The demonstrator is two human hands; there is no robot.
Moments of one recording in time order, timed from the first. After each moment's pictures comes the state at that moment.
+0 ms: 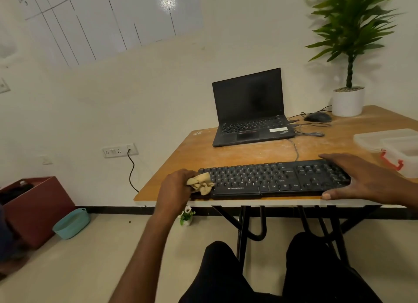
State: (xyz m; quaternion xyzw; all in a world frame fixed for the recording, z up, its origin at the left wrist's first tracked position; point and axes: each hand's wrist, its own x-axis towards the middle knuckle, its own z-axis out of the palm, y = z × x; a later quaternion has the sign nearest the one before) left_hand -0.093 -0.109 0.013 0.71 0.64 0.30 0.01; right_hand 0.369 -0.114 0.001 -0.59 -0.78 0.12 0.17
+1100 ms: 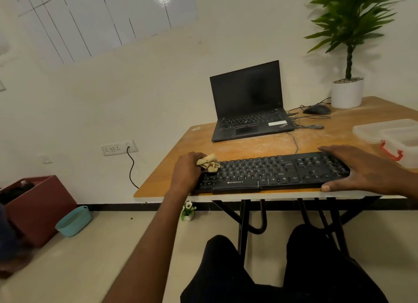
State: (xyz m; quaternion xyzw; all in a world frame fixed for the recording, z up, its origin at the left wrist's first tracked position) left_hand -0.068 -0.055 0.020 0.73 0.62 0.30 -0.01; right_hand 0.371 -0.111 -0.001 -0.60 -0.78 0.12 0.15
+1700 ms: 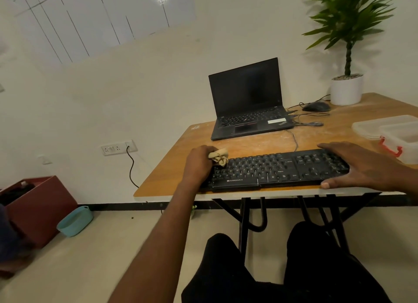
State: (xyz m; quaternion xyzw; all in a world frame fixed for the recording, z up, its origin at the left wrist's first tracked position) left_hand -0.038 -0.039 0.024 0.74 0.60 0.29 0.01; right_hand 0.372 -0.108 -0.002 -0.59 -0.78 0.11 0.16
